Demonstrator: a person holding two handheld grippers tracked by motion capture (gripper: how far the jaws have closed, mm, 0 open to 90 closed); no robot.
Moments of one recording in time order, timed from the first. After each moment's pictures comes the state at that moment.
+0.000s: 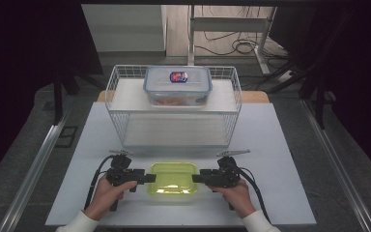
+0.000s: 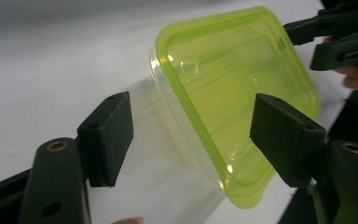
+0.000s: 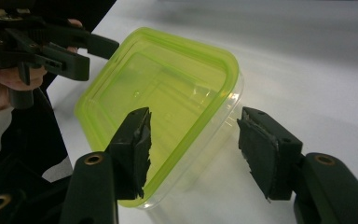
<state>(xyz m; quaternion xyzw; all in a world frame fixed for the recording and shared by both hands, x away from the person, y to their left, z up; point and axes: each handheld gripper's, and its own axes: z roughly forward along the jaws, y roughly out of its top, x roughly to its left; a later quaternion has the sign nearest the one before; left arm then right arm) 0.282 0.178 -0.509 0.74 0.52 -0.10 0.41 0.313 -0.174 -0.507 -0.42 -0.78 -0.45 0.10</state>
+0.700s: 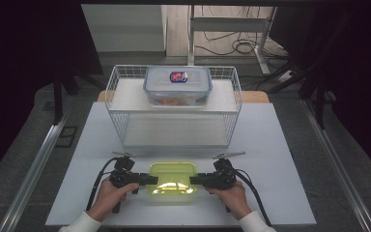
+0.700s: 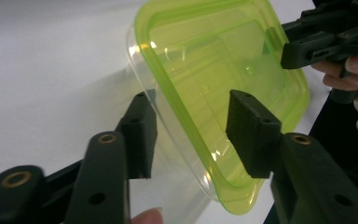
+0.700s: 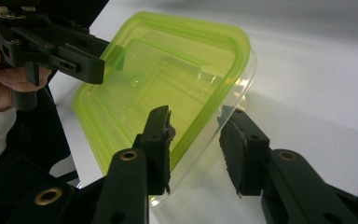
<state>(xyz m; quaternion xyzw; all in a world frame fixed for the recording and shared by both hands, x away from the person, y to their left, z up) 0.280 0.172 -0.514 0.75 0.50 -0.12 0.42 0.310 -0.166 -0.517 -0.42 -0.78 -0.44 0.12</state>
